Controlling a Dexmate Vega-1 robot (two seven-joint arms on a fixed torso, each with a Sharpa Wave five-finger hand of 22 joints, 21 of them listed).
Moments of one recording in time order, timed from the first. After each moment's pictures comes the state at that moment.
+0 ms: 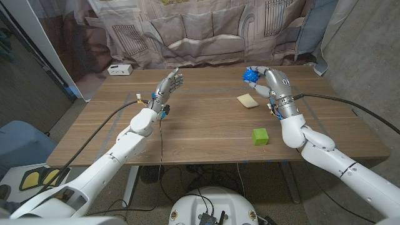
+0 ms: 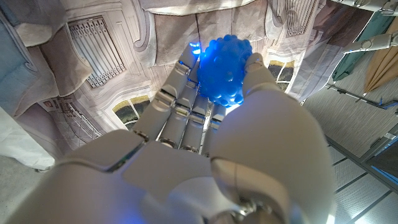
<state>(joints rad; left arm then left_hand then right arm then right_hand) 0.84 0.53 0.42 -1.44 -0.43 -0.31 0.11 0.16 -0.02 0.37 -0.10 0.18 0.37 0.13 0.19 0.18 0.40 0.08 0.22 0.20 0.35 0.08 0.19 0.18 0.30 0.12 0.20 0.18 -1.01 -0.77 -0.43 -1.78 -0.60 0.13 -0.73 1.09 0.11 0.20 -0.13 0.18 0.80 -0.04 0.23 0.20 0.81 0.00 0.24 0.22 0.84 -0.09 0.33 0.34 1.00 -0.13 0.30 0.17</state>
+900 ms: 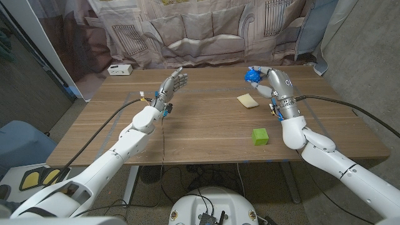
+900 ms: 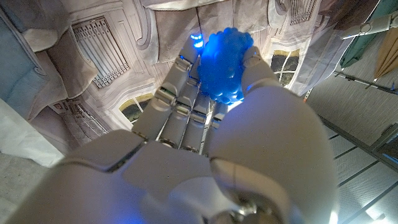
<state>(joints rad) 0.80 0.51 0.45 -1.41 -0.45 -0.30 0.06 0.16 -0.01 0.37 -0.10 0.18 0.38 0.12 0.19 0.18 0.40 0.08 0.22 0.20 0.36 0.09 0.19 0.18 0.30 0.12 0.20 0.18 -1.02 -0.76 -0.42 -1.75 -0.56 0.19 -0.77 1.15 0.06 0.28 -0.18 0.20 0.82 -0.06 0.21 0.21 0.84 -0.04 0.26 0.25 0.92 -0.06 0.36 0.33 1.10 -0.15 0.34 0.18</state>
